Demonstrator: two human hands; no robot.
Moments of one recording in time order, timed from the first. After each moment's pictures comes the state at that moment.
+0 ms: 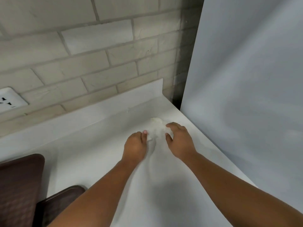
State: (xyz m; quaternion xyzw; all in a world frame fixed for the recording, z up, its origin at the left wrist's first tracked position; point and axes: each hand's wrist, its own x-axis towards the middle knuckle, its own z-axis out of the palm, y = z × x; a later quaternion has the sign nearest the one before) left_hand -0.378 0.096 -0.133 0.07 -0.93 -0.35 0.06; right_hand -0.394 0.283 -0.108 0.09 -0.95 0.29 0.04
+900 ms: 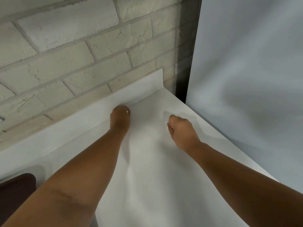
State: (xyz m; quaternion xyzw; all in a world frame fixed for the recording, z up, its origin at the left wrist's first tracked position) left_hand -0.517 0.034 -0.131 0.12 -0.97 -0.19 0.08; right_hand -0.447 0.271 -0.129 0.12 -0.95 0.29 0.07
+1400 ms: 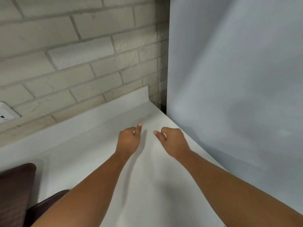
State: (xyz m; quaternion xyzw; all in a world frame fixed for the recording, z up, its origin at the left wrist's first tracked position) left_hand -0.381 0.139 -0.073 0.08 -0.92 -0.37 0.08; right_hand -0.368 0.322 -0.066 0.09 -0.93 0.36 0.06
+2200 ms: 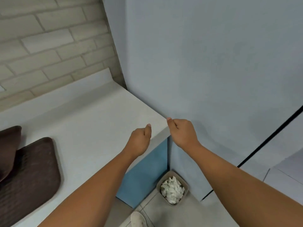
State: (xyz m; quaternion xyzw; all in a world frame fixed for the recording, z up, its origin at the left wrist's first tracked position) left_hand -0.093 0.372 -0.050 -0.03 -0.90 -0.43 -0.08; right_hand -0.085 0.545 -0.048 -0.02 -0.87 0.48 0.12
